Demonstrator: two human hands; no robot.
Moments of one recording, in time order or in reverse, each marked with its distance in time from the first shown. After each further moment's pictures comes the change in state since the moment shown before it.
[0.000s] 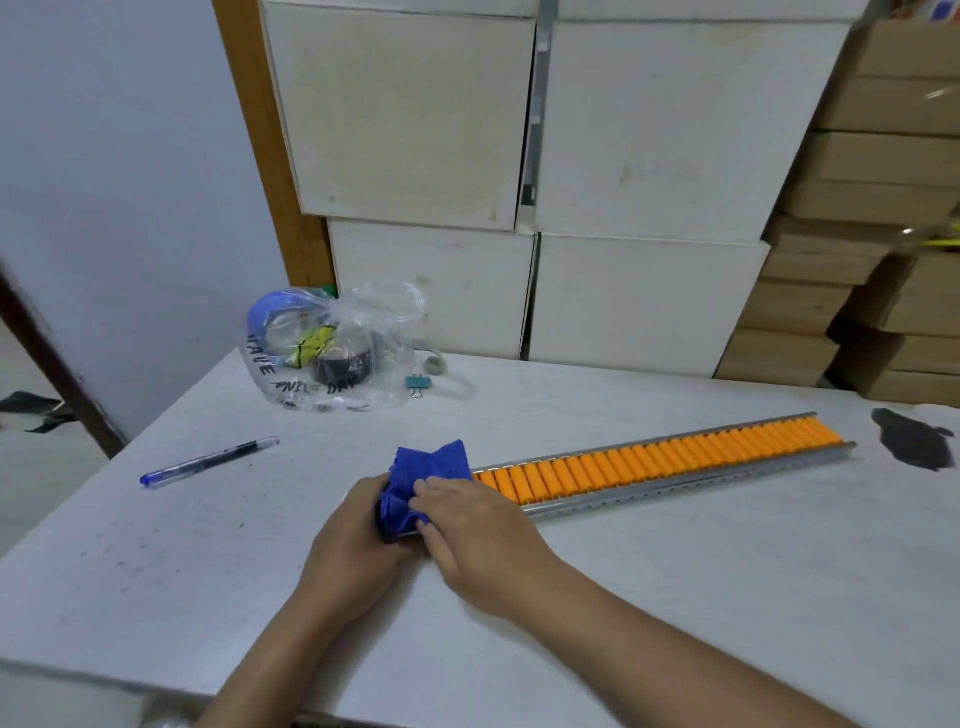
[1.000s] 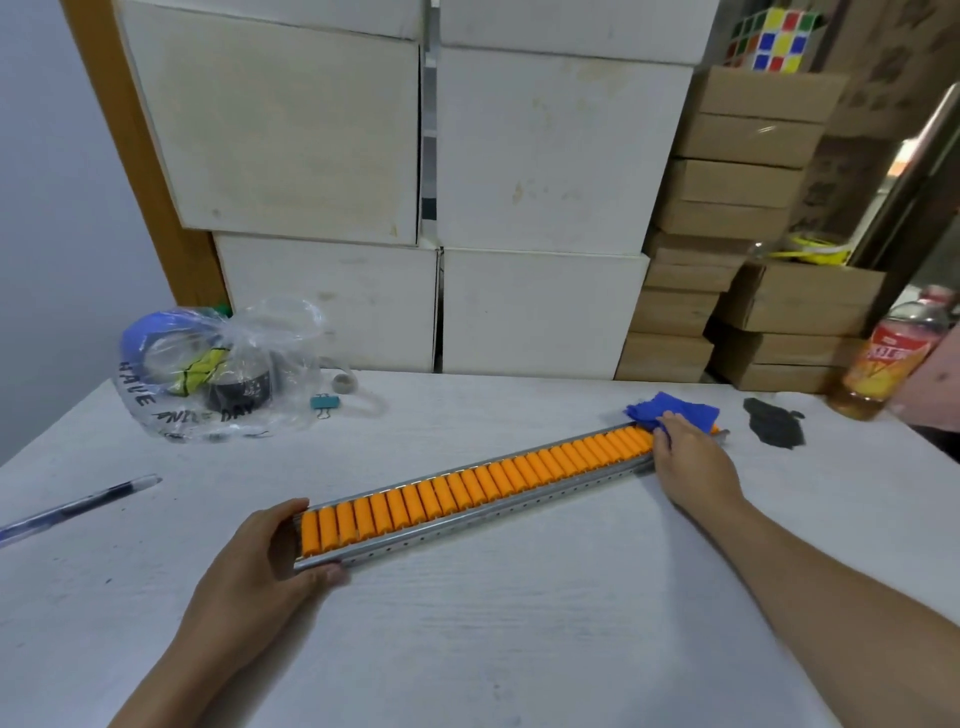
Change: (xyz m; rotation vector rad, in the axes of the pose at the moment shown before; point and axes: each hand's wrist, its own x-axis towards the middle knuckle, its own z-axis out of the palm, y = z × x) left_hand 0.003 -0.007 0.001 0.144 0.051 0.075; right_hand -0.122 0.232 -0.134 -0.304 0.157 1.010
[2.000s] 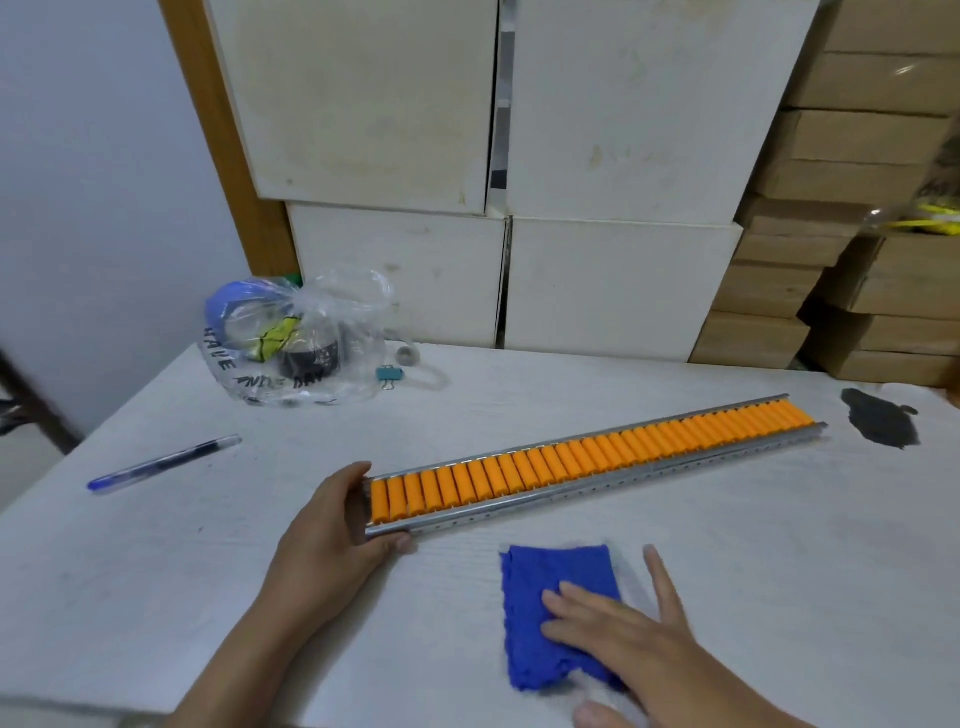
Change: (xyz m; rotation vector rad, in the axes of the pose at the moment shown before) left_hand -0.003 0.003 -0.001 0.024 -0.017 -0.041; right_hand -0.189 -0.092 -0.018 -0.117 -0.490 -0.885
